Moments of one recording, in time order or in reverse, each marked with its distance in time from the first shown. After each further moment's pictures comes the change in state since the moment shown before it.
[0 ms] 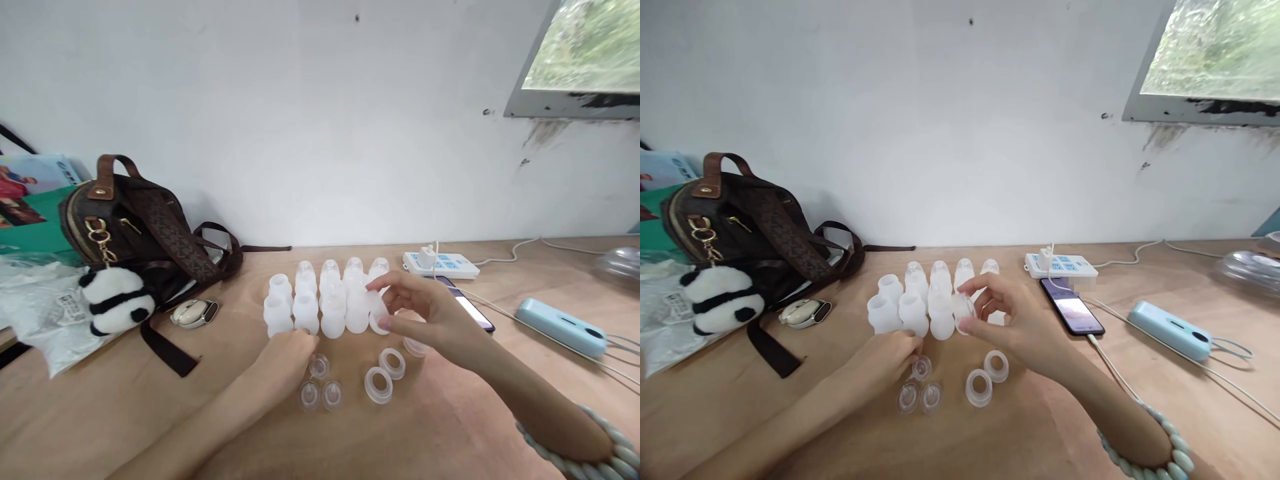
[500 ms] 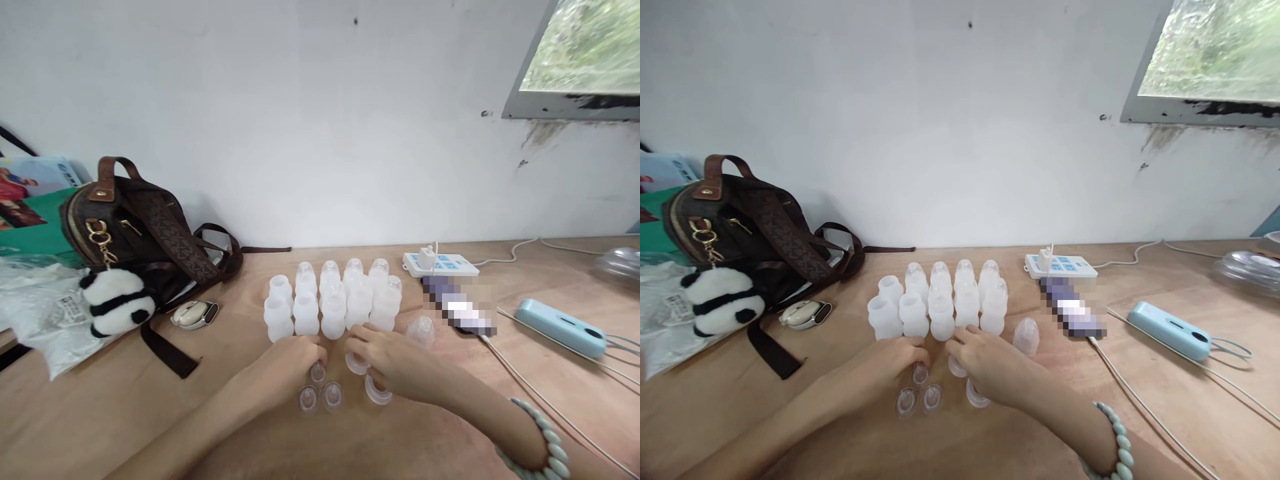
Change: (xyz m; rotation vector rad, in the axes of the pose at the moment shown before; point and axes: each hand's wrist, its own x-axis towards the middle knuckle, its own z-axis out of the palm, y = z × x) left_hand -0.007 -0.007 -0.002 -0.158 0.051 0.262; right_hand 0.000 0.036 0.046 -0.904 -0.549 -0.142
